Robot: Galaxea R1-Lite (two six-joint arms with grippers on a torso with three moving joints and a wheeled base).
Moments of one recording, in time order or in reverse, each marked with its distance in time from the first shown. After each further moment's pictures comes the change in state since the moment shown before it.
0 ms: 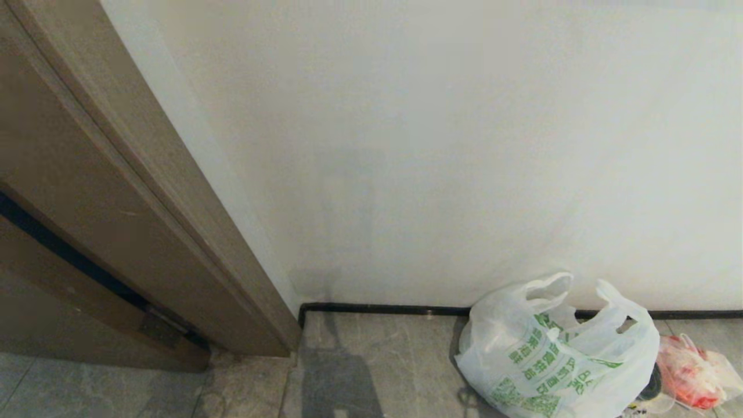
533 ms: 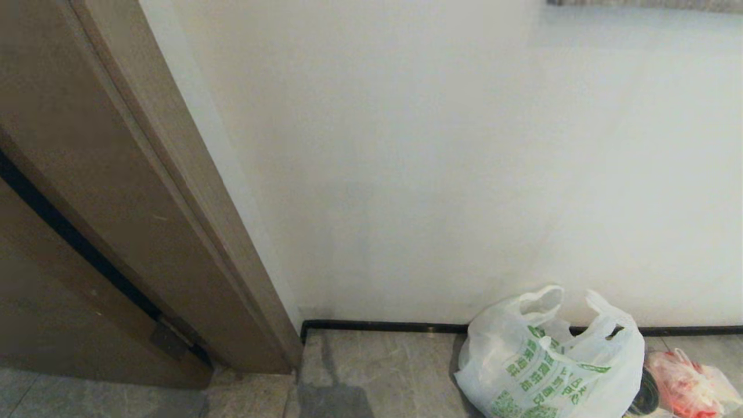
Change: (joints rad) left arm 0.000 0.000 0.000 -0.001 0.001 -0.010; right arm 0.000 0.000 0.000 0.000 0.000 0.000
